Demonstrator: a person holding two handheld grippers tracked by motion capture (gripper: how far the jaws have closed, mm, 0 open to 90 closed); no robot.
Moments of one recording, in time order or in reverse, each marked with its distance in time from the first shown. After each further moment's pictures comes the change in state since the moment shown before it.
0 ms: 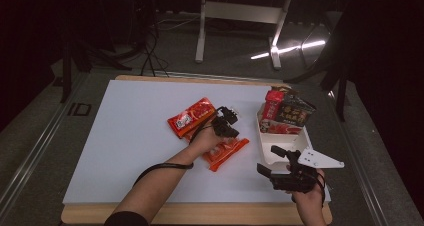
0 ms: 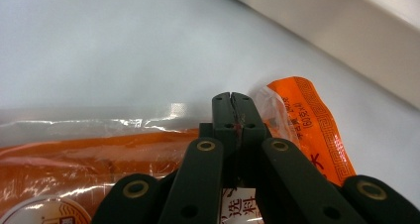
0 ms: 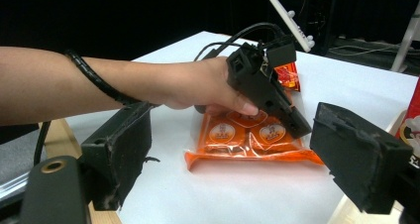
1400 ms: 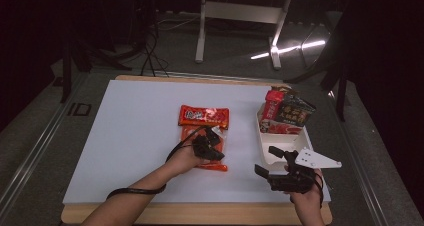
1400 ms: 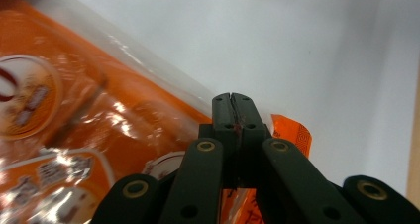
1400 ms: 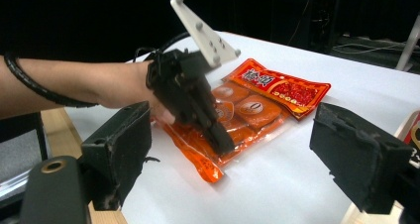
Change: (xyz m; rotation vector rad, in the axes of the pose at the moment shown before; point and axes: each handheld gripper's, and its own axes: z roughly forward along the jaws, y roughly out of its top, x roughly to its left) left arm -0.028 -0.070 -0.056 0.015 -0.128 0.024; right arm 0.005 0.001 0.004 0.013 0.008 -0.006
